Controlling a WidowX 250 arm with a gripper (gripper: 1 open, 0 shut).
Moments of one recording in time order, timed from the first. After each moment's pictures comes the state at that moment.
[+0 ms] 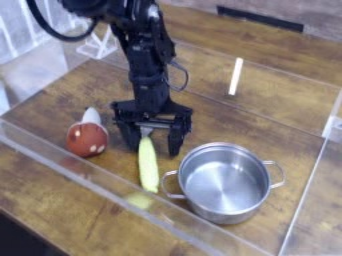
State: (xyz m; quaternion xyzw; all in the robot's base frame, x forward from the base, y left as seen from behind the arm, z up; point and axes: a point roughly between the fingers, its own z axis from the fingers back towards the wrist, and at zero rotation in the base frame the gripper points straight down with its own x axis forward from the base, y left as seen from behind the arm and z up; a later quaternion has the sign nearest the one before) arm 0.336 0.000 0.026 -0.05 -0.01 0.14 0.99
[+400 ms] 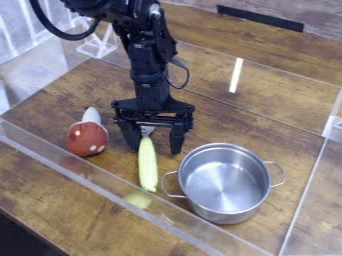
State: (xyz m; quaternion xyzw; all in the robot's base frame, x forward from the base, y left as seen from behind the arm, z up) arm 0.338 0.001 0.027 -0.05 -0.01 0.16 0.99
